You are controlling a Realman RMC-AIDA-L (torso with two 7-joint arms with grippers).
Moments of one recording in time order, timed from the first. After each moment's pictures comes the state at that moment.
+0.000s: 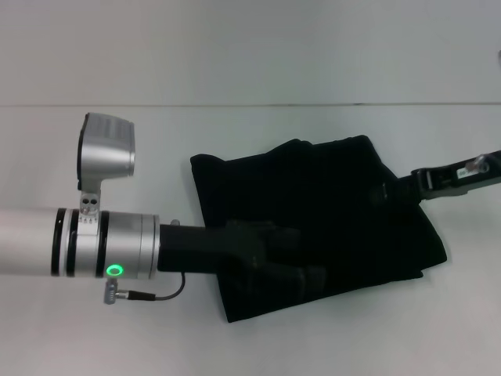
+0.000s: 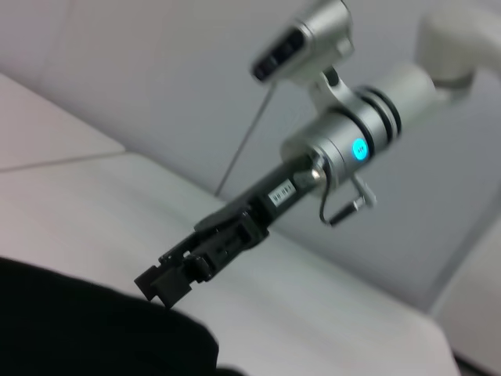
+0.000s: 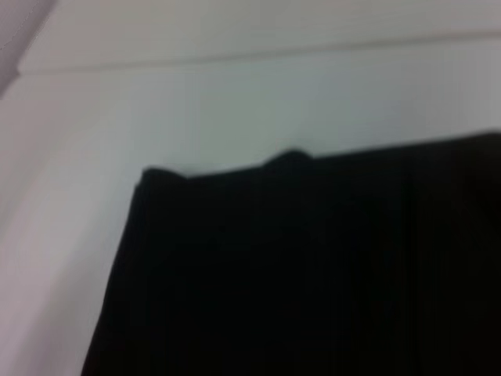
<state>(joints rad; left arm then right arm) -0.74 -2.16 0.57 0.48 2.18 1.58 -1.50 0.85 1.92 -0.74 -0.51 -2.41 -1.30 2.33</state>
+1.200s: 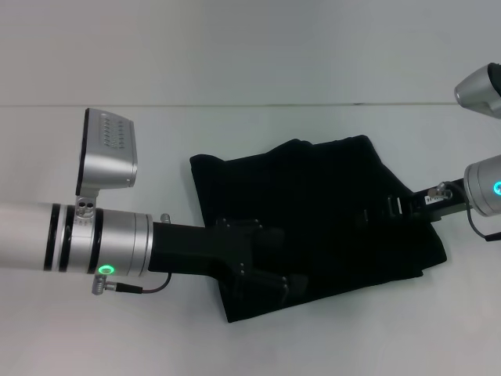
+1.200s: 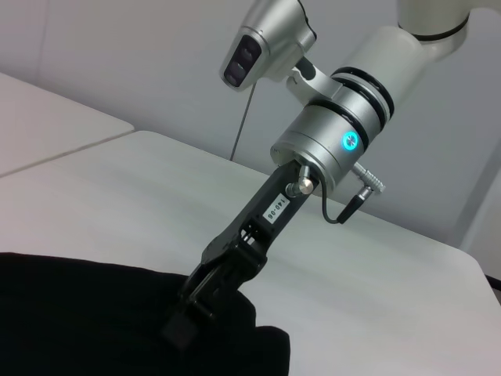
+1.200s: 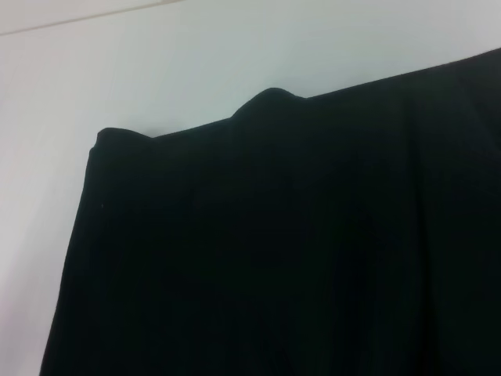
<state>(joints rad) -0.71 -2.16 0.67 0.55 2.18 1.54 -1.40 0.88 1.97 -0.80 -0.40 -2.43 -1.14 2.39</state>
